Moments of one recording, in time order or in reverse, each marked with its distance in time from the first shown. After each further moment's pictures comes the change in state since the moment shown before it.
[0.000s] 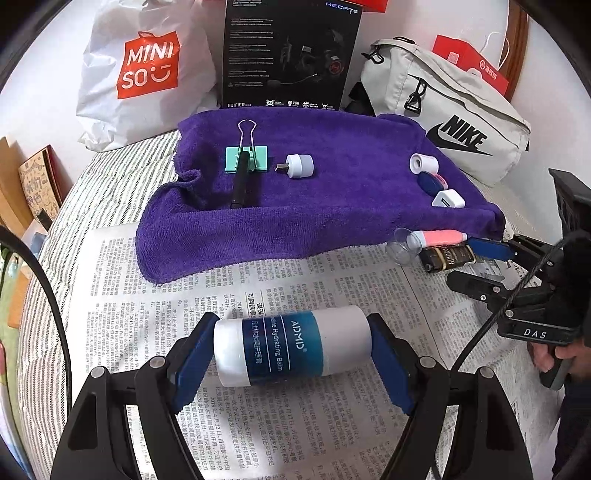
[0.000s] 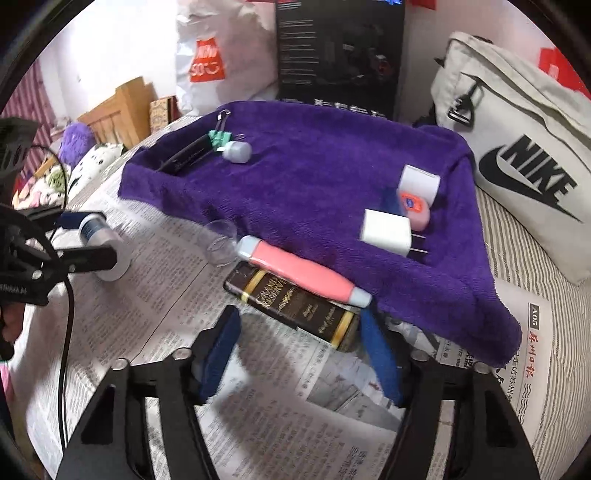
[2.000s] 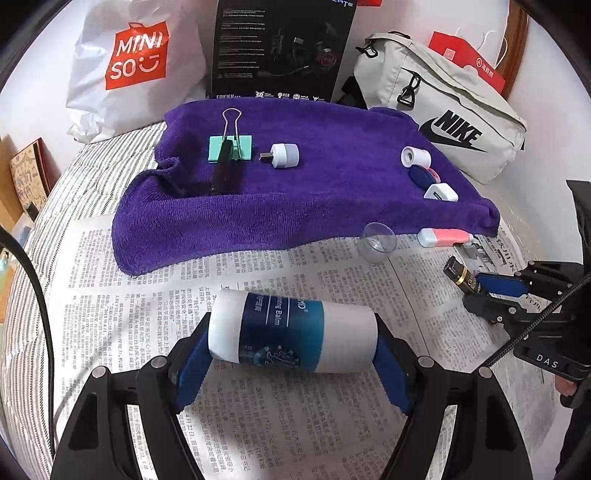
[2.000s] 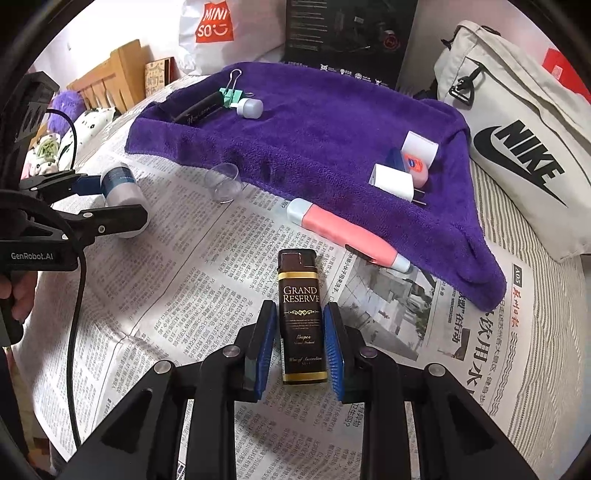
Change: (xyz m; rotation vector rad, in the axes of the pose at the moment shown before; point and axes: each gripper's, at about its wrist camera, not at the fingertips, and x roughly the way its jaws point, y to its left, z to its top) left arm 0.010 -0.007 -0.002 -0.011 0.013 -0.037; right arm -0.018 0.015 -0.015 -0.008 0.155 -0.054
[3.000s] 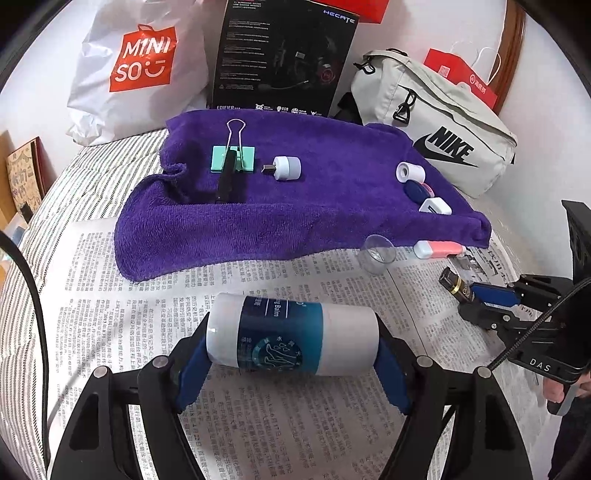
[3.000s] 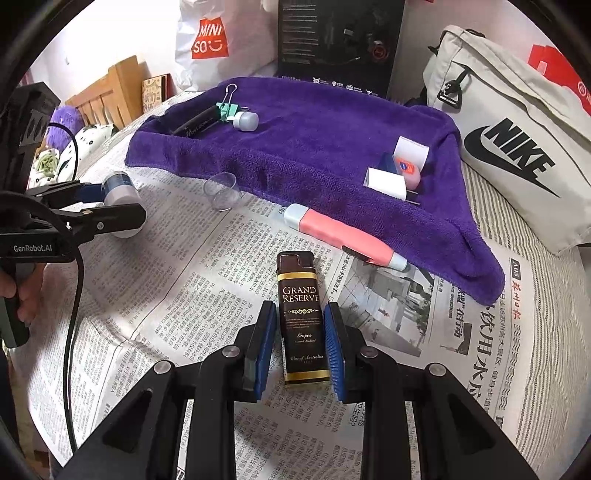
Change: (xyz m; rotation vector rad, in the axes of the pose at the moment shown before) left arm -0.004 0.009 -0.008 -0.018 -0.070 -0.045; right arm -0.005 0.000 -0.008 0.032 -0.062 -0.004
